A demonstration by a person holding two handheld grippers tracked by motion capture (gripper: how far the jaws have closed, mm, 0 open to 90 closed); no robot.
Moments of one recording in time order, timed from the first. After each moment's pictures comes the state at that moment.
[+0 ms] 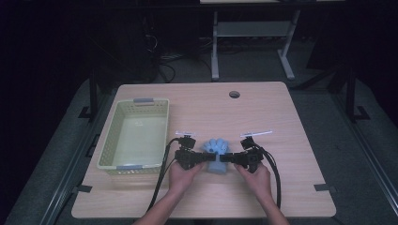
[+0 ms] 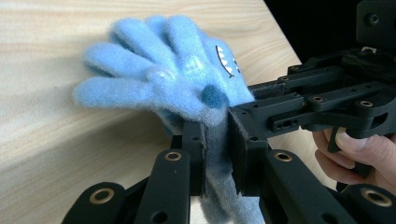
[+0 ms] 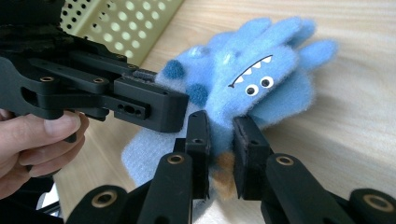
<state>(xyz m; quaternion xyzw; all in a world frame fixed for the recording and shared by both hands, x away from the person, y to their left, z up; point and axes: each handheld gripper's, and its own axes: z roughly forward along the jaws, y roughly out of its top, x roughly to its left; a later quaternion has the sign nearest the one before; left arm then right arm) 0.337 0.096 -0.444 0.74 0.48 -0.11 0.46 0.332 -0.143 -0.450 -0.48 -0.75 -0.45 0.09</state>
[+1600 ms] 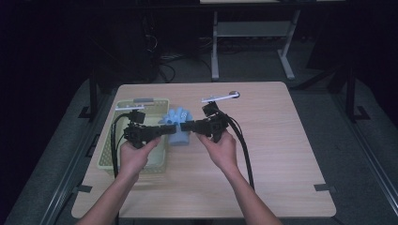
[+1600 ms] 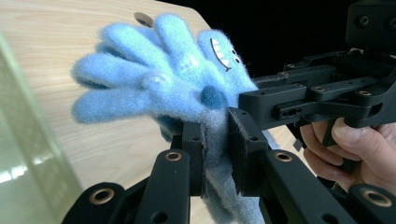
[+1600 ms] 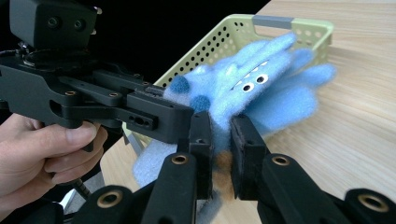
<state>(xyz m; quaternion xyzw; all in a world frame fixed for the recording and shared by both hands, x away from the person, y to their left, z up) 0.339 0.215 -0.334 0.71 0.47 -0.03 0.52 0.364 -0.036 -0.331 -0.39 -0.76 -0.51 0.06</state>
